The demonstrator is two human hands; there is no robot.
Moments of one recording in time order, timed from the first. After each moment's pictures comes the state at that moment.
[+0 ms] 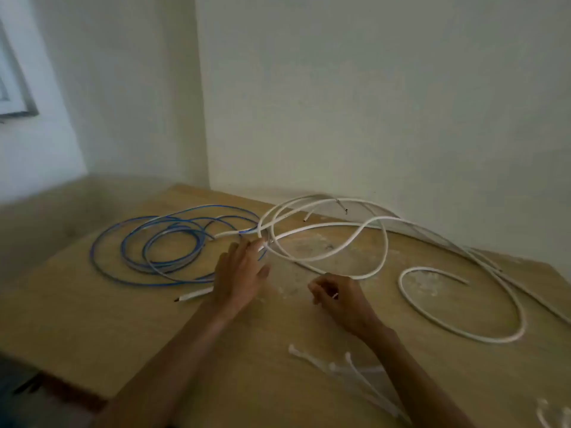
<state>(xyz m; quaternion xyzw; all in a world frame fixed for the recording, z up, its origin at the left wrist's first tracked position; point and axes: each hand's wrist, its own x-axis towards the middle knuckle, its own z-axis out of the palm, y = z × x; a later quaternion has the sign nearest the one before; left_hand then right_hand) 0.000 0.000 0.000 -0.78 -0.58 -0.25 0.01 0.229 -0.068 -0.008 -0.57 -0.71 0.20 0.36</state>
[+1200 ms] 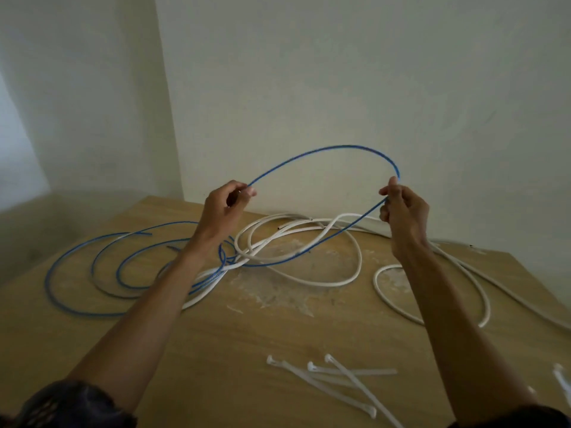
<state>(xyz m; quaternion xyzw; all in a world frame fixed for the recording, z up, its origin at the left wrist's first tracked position) 0.010 0.065 0.101 -0.72 -0.37 -0.54 -0.25 0.326 -0.029 0.129 -0.49 -0.41 0.20 0.74</state>
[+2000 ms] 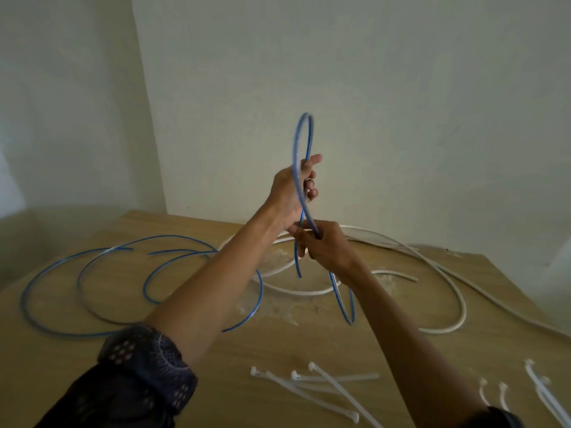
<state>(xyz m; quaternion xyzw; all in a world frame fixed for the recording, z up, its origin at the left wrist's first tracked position) 0.165 0.028 0.188 -0.47 -0.21 -0.54 -0.67 0.254 -0.049 0.118 -0.55 -0.64 0.26 0.48</state>
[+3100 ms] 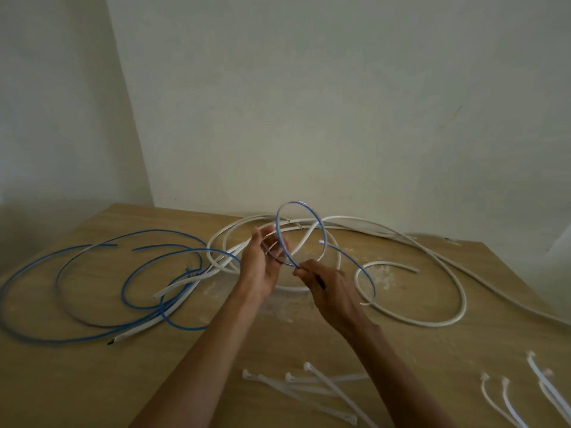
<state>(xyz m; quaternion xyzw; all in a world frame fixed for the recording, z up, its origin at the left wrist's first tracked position) 0.142 0.016 0.049 -0.23 -0.25 -0.55 -0.76 0.275 -0.075 0.017 -0.57 -0.70 0.02 0.43</state>
